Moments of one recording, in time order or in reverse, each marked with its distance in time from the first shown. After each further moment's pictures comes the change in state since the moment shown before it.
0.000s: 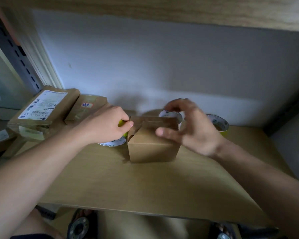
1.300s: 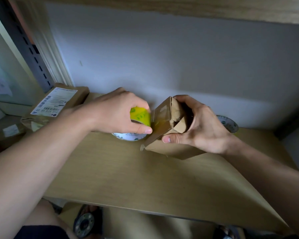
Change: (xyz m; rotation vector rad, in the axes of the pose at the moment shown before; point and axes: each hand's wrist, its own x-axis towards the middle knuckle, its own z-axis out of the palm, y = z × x) left_hand 0.001 0.008 -0.045 -0.125 -0.066 0.151; right_hand 0.012 -0.002 0.001 0.178 -0.064 -0.067
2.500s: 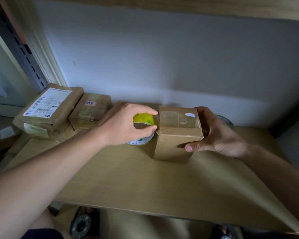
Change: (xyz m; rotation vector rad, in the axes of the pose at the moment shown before) left_hand 0.008 0.001 0.060 -0.294 0.238 -0.007; right_hand -0.028 0.062 -0.029 0.272 -0.158 0.204
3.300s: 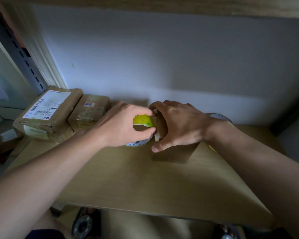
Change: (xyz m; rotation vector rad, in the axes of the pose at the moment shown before) left_hand 0.002 0.007 -0.002 0.088 -0.028 0.056; right_hand 0.039 -0.083 0.045 -0.945 -0.132 -0.108
